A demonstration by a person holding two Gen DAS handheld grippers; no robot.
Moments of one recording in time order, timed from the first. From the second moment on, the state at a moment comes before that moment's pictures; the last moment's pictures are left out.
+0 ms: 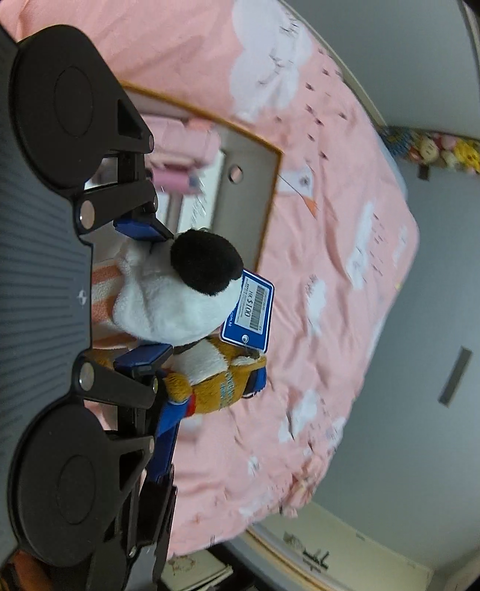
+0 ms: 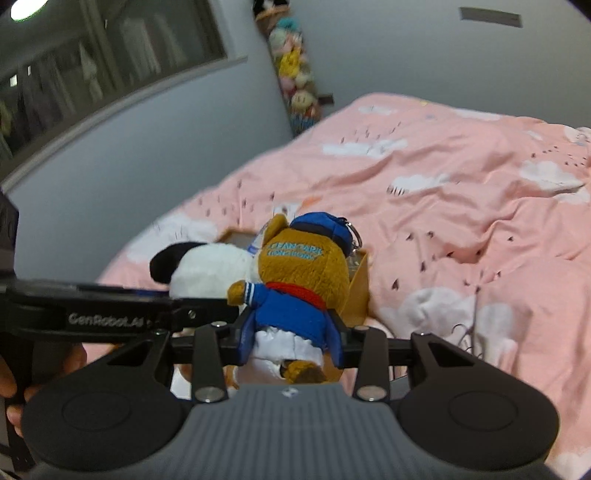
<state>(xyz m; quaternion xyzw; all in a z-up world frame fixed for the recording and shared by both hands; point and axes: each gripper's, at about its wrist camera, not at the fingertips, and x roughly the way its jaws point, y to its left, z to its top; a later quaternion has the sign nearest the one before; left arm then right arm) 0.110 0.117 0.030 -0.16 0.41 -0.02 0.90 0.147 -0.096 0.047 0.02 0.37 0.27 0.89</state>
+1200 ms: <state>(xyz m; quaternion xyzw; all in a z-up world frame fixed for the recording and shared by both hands) 0.149 0.164 -0.050 -0.16 0.50 0.01 0.85 0.191 0.002 -0.036 -0.18 0.47 0.26 0.82</state>
